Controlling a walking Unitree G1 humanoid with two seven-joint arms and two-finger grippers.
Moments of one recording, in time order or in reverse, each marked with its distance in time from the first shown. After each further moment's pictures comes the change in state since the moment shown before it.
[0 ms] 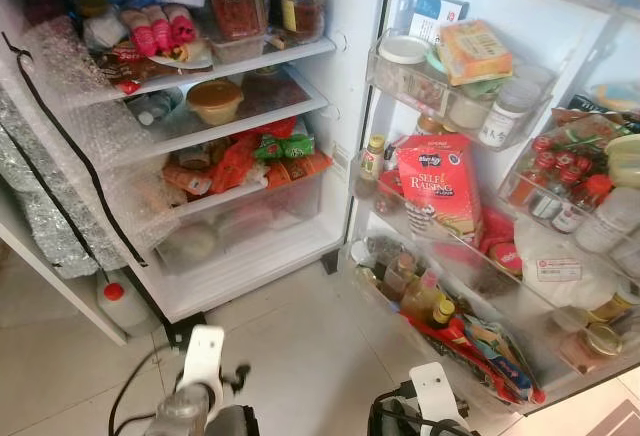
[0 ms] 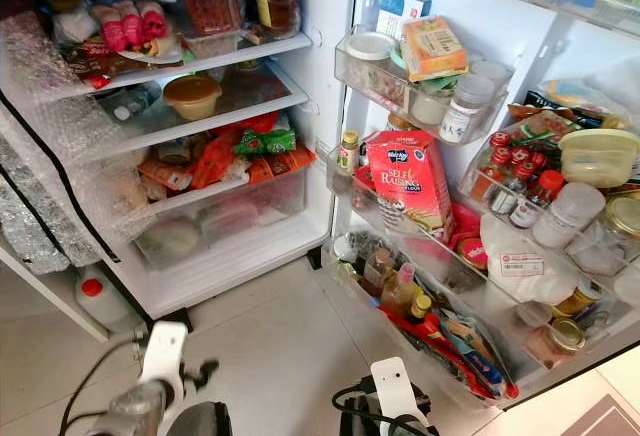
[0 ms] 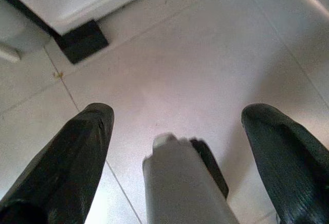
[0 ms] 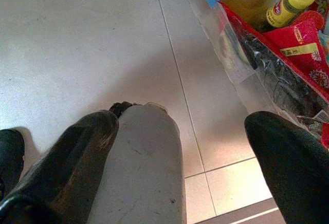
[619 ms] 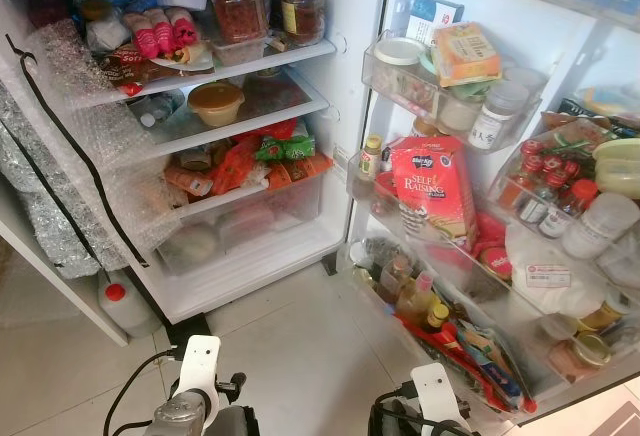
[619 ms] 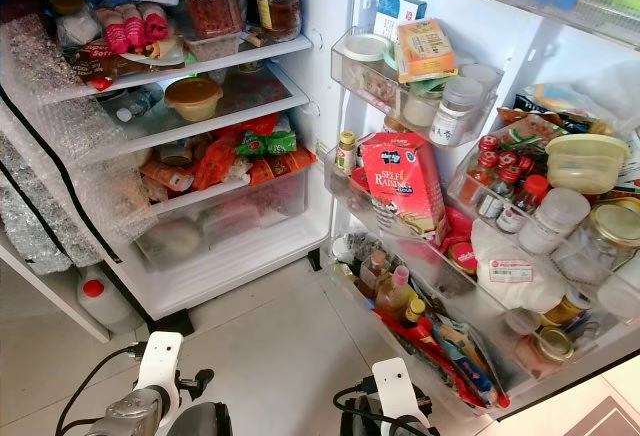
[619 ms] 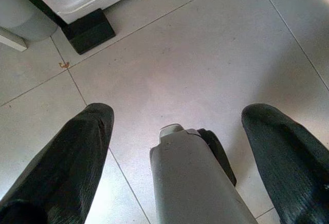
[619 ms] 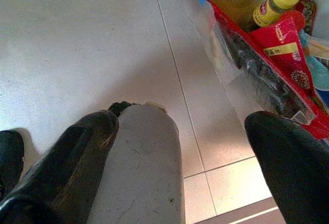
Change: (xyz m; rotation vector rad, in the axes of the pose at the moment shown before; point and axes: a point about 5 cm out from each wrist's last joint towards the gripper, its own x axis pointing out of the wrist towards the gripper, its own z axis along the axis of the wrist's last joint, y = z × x) left arm -0.001 0.006 -0.004 -0.013 0.024 0.024; right arm 0.000 0.000 -0.001 0.008 0.003 -0.005
